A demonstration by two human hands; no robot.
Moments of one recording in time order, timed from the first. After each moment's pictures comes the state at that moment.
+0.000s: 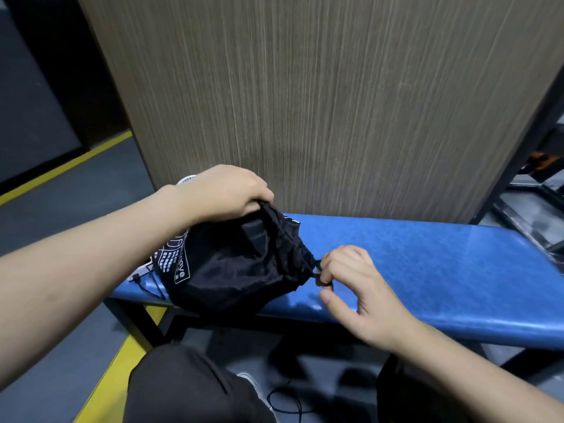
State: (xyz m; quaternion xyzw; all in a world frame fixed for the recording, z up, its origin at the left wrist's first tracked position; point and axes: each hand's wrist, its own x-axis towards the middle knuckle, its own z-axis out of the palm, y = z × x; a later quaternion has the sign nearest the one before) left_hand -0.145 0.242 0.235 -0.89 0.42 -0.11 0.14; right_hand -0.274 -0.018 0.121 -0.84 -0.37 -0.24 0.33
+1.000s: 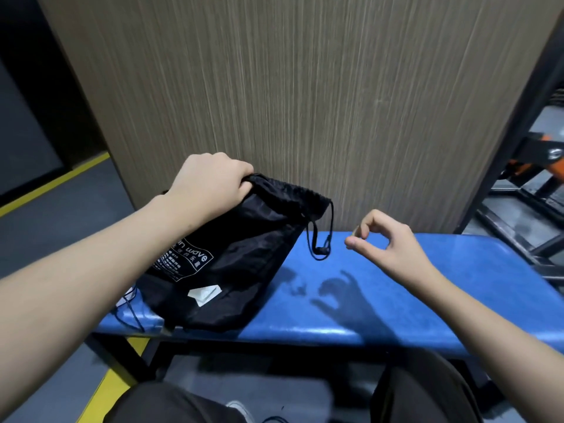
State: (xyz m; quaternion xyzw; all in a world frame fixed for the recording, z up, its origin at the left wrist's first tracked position) left_hand -0.143 0.204 0.268 -0.94 0.21 -0.27 0.10; right_hand -0.201 -0.097 0.152 -0.85 -0.18 -0.19 0.45
